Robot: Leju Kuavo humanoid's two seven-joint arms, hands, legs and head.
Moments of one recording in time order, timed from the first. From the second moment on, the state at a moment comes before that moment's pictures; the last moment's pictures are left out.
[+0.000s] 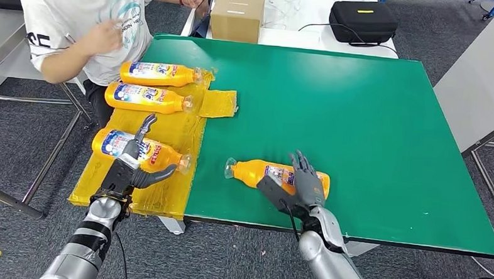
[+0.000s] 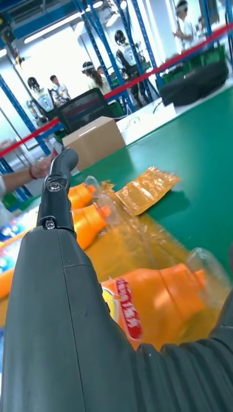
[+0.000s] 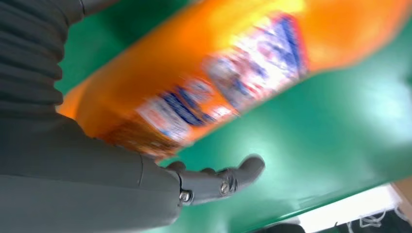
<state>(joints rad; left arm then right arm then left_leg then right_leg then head) -0.34 -0.03 -0.05 -0.91 -0.32 0.03 -0.70 -0.31 0.03 0.42 -0.98 0.88 -0.28 0.01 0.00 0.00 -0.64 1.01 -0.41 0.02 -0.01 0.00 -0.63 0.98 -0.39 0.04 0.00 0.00</state>
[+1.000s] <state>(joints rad) -0.36 -0.10 0.00 -0.90 -0.19 -0.16 -0.70 -0.28 -0.19 0.40 -1.11 0.90 0.05 0.05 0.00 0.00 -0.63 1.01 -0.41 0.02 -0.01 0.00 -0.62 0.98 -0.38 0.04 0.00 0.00</state>
